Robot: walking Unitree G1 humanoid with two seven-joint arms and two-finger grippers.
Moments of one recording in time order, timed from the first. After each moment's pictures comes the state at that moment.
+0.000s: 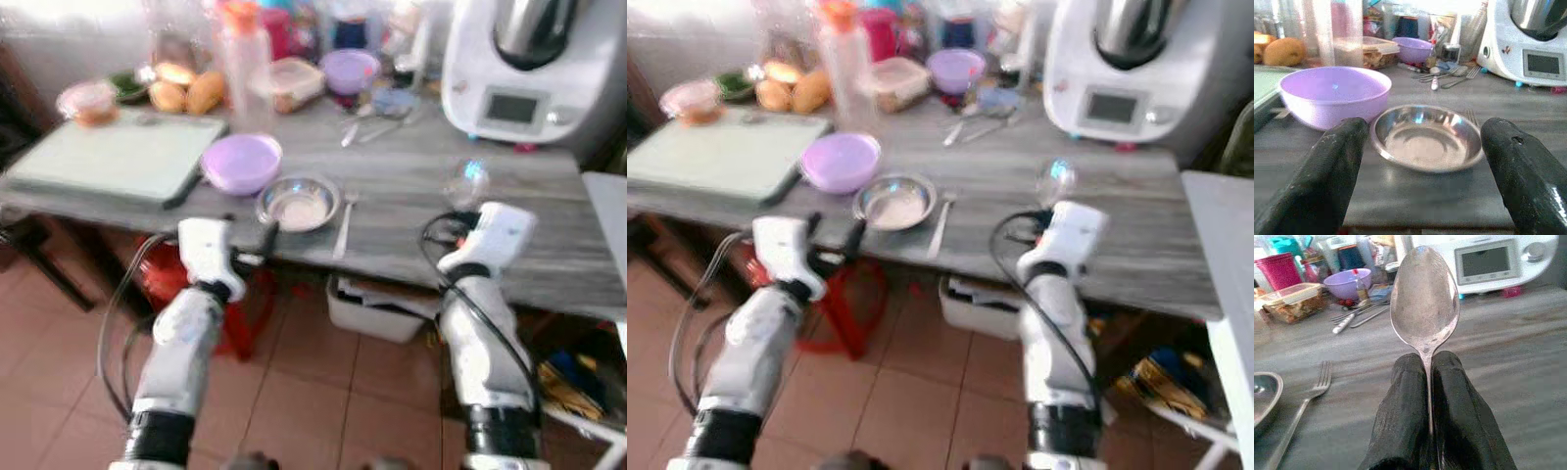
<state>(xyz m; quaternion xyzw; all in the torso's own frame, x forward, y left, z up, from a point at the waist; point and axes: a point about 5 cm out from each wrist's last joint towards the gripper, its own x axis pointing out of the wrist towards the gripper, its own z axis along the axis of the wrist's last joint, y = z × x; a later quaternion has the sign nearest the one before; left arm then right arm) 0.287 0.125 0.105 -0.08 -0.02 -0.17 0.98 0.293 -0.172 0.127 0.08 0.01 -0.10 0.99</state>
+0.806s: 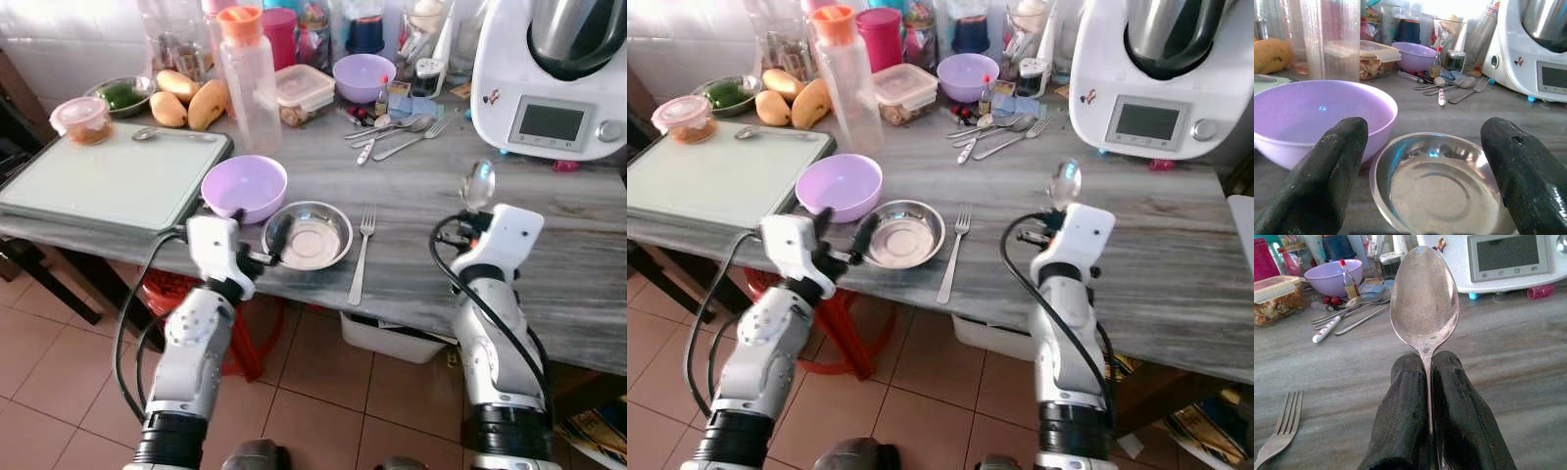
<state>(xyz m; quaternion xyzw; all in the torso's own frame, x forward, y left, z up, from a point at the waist) 0.285 0.114 0.111 -0.09 -0.03 -0.18 0.98 0.292 -0.182 0.125 0.07 0.01 -0.12 0.99</state>
